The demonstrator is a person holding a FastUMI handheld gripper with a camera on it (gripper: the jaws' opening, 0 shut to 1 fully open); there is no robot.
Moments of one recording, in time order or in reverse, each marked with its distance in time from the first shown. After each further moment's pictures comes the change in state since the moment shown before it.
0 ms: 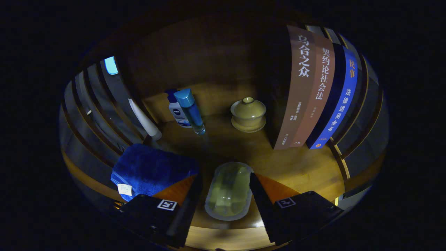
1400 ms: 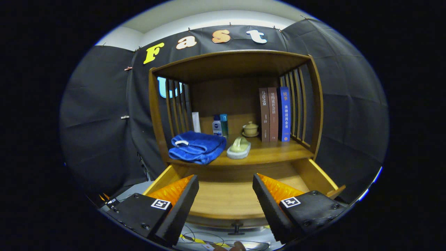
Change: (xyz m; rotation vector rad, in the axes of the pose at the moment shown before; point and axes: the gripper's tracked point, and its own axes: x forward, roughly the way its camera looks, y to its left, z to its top) arm -0.233 0.014 -0.209 -0.106 -0.536 0.110
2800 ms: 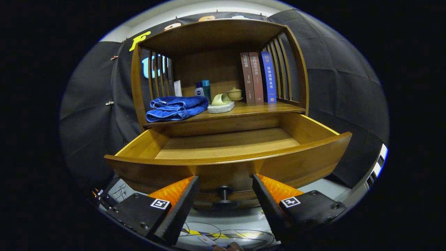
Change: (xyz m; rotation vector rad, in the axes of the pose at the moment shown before) arm 0.035 -0.038 -0.116 0.035 0.136 -0.122
